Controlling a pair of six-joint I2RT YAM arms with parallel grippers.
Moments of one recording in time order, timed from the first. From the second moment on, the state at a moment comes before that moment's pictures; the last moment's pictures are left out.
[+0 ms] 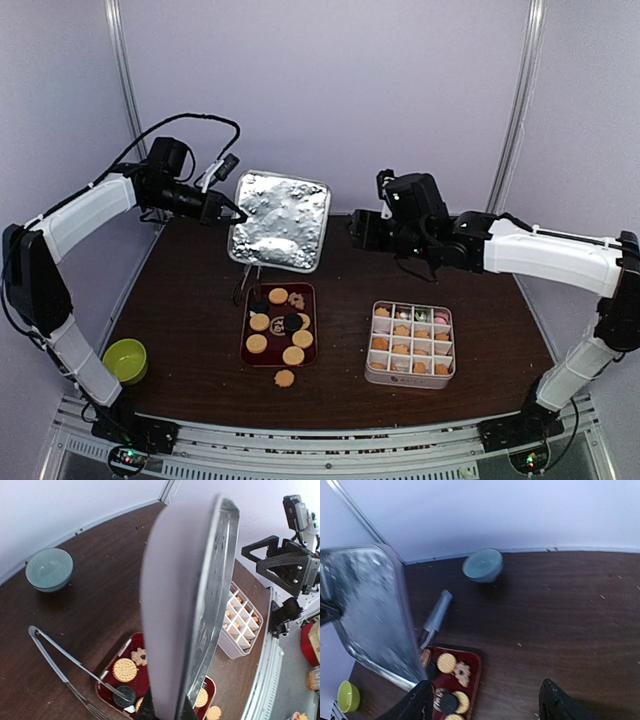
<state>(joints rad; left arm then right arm) -0.29 1.64 1.53 -0.71 0.80 0.19 0.88 1.57 1.32 -0.20 0.33 0.59</state>
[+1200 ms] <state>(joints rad) -0.38 1.58 1.78 -1.02 0.53 0.76 0.79 1.27 0.67 -0.66 0.27 0.84</state>
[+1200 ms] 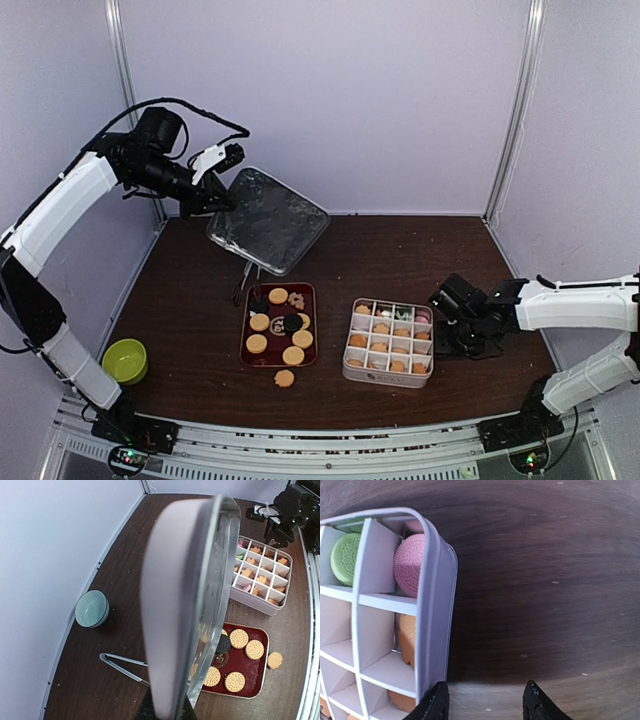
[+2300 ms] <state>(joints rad) -0.63 1.10 0.97 0.19 0.50 1.64 0.72 1.32 1.00 0.07 -0.34 1.10</state>
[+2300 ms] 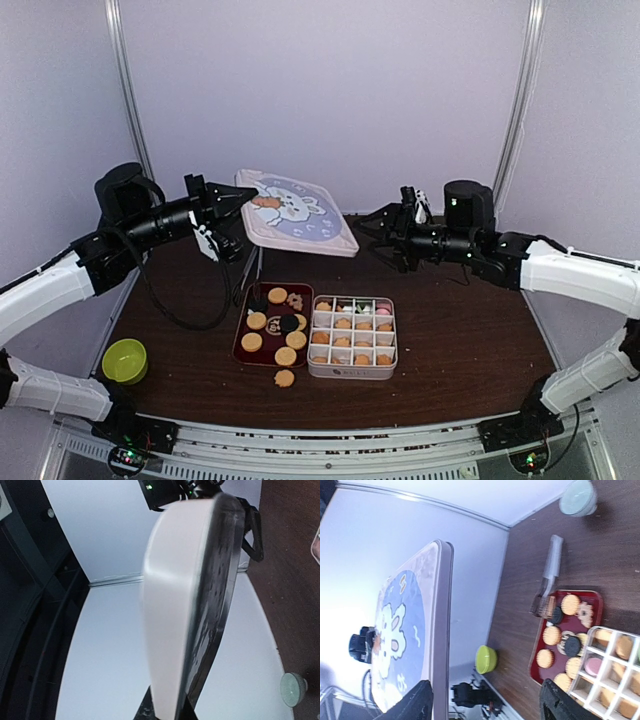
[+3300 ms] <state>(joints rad) -0.67 1.10 0.84 0.39 0.49 1.81 0.77 1.56 0.84 1.16 -0.51 1.71</state>
